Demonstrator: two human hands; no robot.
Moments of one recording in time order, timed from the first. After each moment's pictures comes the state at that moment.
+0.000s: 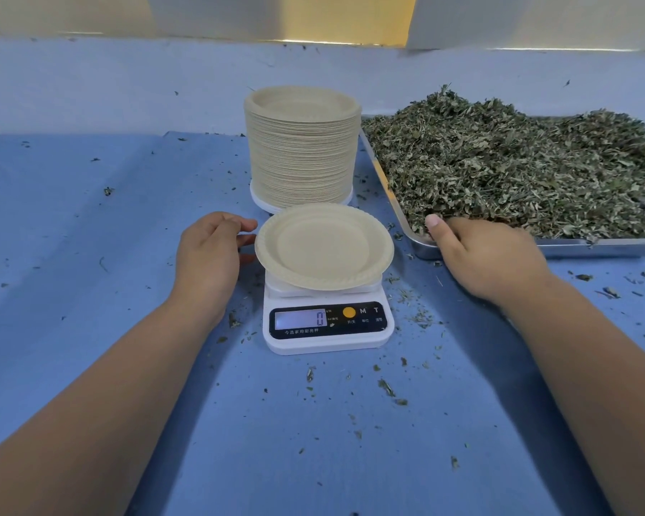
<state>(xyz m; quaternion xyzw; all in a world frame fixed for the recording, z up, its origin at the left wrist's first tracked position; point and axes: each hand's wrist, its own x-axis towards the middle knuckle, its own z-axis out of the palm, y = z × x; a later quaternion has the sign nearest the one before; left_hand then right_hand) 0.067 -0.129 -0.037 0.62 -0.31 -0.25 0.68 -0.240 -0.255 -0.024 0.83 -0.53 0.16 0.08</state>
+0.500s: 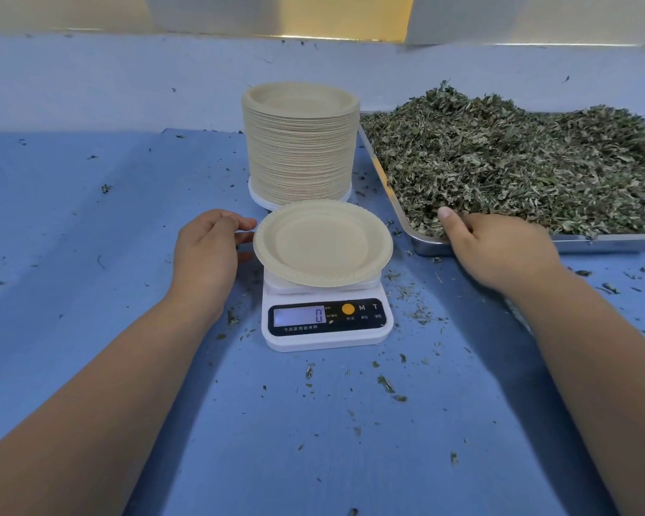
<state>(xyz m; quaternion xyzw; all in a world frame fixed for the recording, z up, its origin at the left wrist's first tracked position) 0.065 -0.129 -0.036 0.61 -0.31 -0.25 0.68 -0.249 -0.261 -0.020 0.79 -0.59 0.12 0.08</state>
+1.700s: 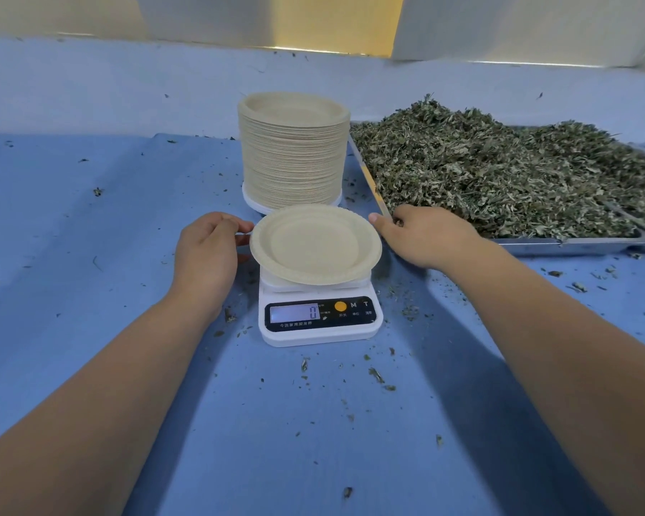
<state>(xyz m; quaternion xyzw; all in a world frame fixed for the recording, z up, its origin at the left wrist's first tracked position) 0.070 -0.130 -0.042 0.63 -0.33 -0.25 0.66 -0.189 -0.266 -0.004 0.83 -0.56 0.07 -0.02</state>
